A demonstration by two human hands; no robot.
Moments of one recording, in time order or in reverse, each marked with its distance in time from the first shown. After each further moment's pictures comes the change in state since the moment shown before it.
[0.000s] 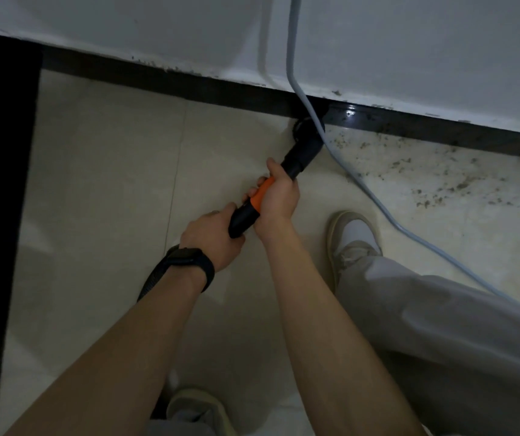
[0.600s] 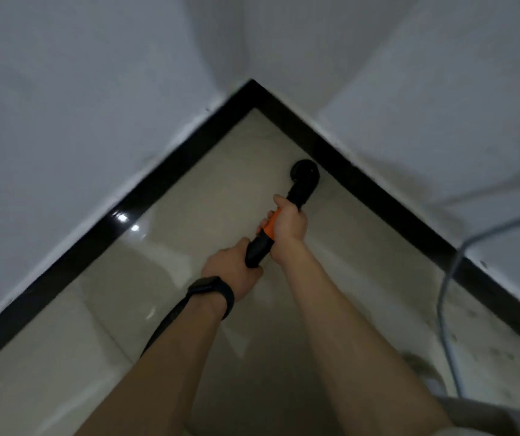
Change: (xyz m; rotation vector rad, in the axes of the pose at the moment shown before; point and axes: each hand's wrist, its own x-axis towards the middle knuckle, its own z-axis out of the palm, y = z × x) left_hand -0.045 -0.104 -0.052 -0.387 0.223 -0.502; right_hand -0.036 0.102 0.157 -0.642 -0.323 0.132
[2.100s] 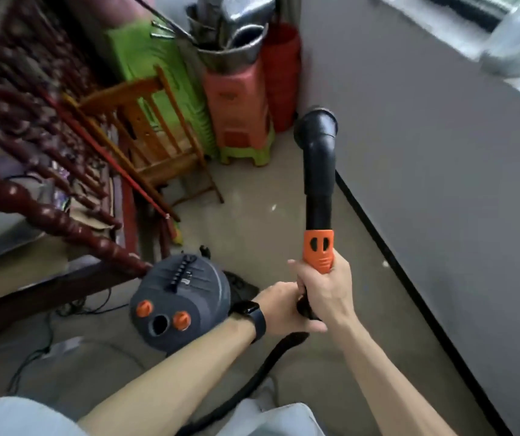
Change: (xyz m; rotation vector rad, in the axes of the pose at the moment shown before) left_hand -0.933 0.229 -0.191 -0.993 0.881 -0.942; right_hand -1.010 -0.022 -0.151 -1.591 -1.933 -0.211
